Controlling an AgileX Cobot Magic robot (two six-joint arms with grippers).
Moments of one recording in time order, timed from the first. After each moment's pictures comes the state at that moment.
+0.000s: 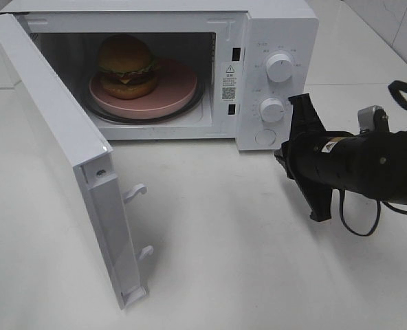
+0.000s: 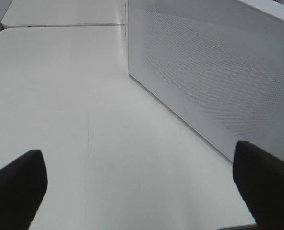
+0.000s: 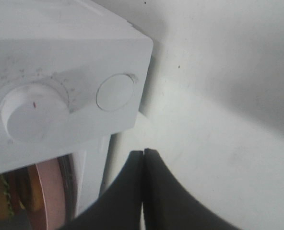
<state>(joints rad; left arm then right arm) 0.00 0.00 -0.50 -0.15 1.04 0.09 0.51 1.74 -0.60 0.51 -0.52 1.16</state>
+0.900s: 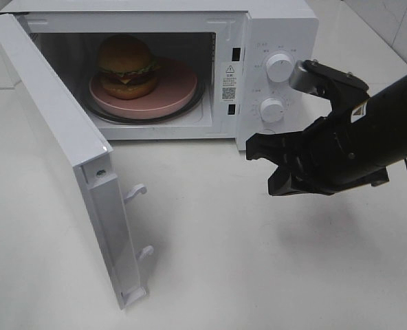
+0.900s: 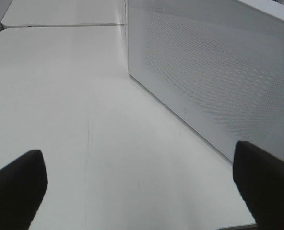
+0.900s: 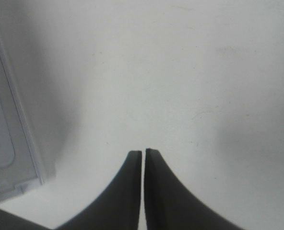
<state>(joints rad) 0.00 0.00 -0.50 -0.15 1.04 0.09 0.51 1.44 -0.75 0.34 0.38 0.17</state>
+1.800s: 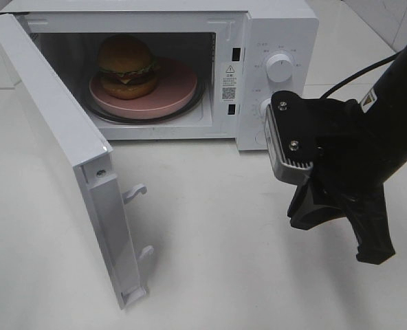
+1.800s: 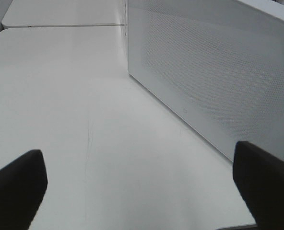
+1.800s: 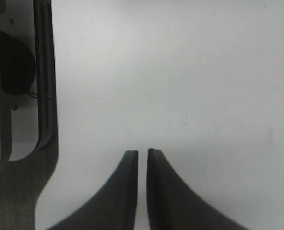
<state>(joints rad) 0.00 0.00 -0.50 -0.15 1.04 0.09 0.51 1.44 -0.87 0.26 0.81 -1.19</state>
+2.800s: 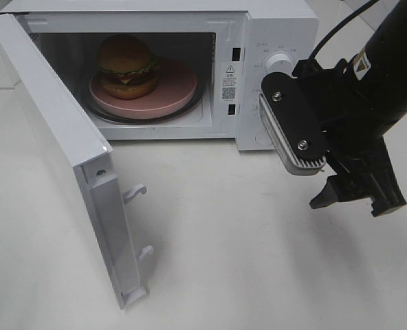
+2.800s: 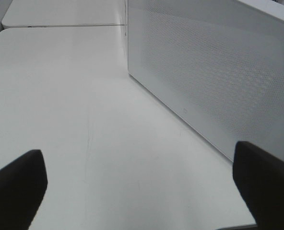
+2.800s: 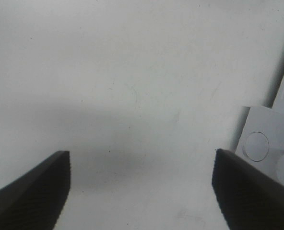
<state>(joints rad) 0.00 0.00 -0.50 -0.15 1.04 0.09 0.58 1.44 -0.98 -0.04 0.80 -1.25</state>
